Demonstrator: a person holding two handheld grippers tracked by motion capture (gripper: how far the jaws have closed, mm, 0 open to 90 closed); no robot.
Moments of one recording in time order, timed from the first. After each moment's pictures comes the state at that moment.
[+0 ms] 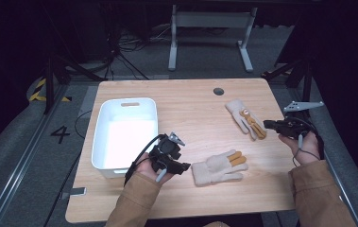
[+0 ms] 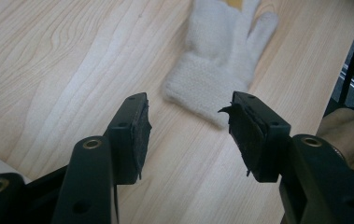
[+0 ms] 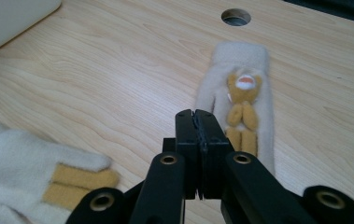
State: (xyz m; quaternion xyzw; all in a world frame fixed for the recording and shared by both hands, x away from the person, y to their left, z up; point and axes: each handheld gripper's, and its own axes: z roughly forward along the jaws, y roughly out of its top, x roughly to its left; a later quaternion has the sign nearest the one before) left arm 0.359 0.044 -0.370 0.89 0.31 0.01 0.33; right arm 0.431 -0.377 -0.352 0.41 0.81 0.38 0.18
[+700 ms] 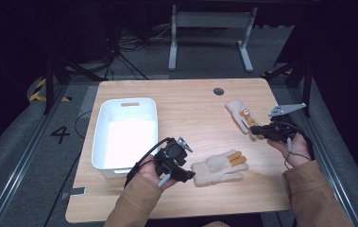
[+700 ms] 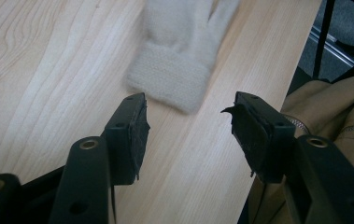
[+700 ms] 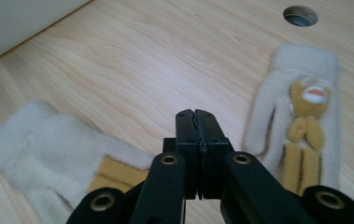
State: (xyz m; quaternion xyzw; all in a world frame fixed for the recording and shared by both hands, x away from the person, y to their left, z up) left arm 0.343 0.030 -0.357 0.92 0.27 -0.02 0.30; right arm 0.428 -0.337 -0.359 0.35 0.85 0.36 0.13
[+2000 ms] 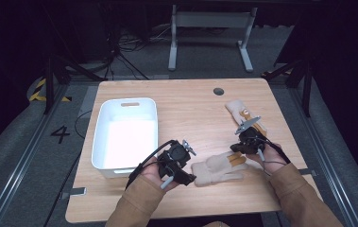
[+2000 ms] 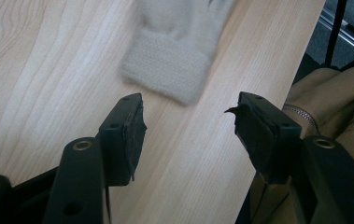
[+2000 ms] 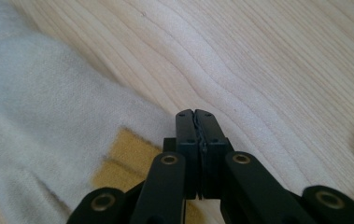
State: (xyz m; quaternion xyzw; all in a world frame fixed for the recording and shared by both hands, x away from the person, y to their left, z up) left arm 0.341 0.022 -0.361 0.93 0.26 -0.02 0.26; right arm 0.437 -0.274 -0.423 0.30 0.92 0.23 0.09
